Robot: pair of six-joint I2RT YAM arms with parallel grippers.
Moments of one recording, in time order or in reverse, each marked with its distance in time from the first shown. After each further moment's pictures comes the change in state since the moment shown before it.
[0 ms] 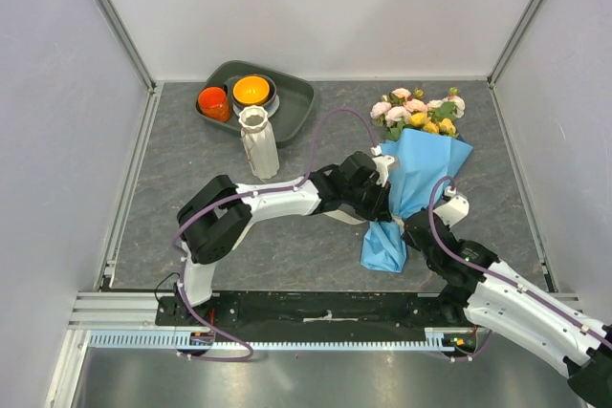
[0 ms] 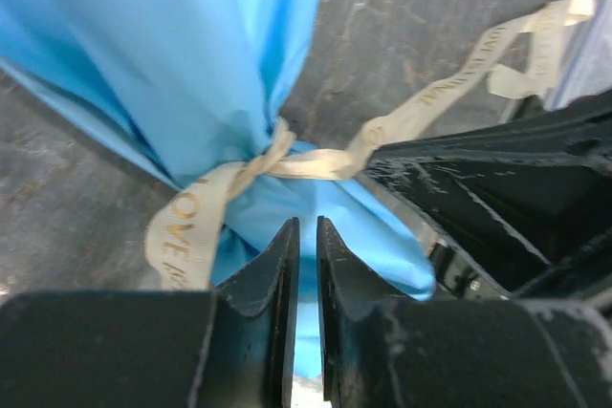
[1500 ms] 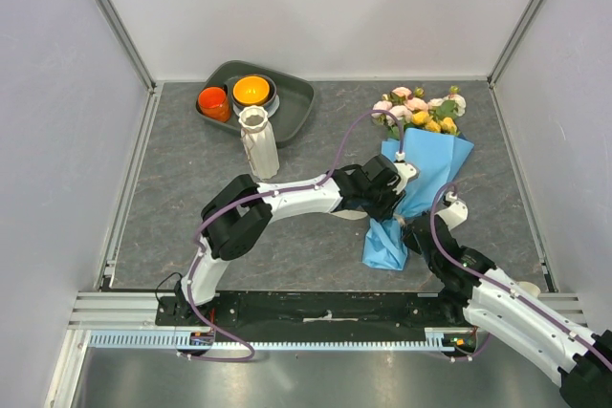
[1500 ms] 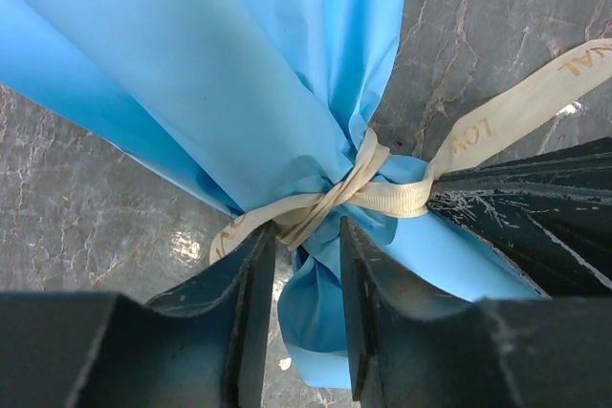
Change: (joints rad) left arm -0.048 0.161 0.233 -0.232 -0.229 0.348; right arm -0.102 -0.043 -0.158 0.191 -0.120 -0.042
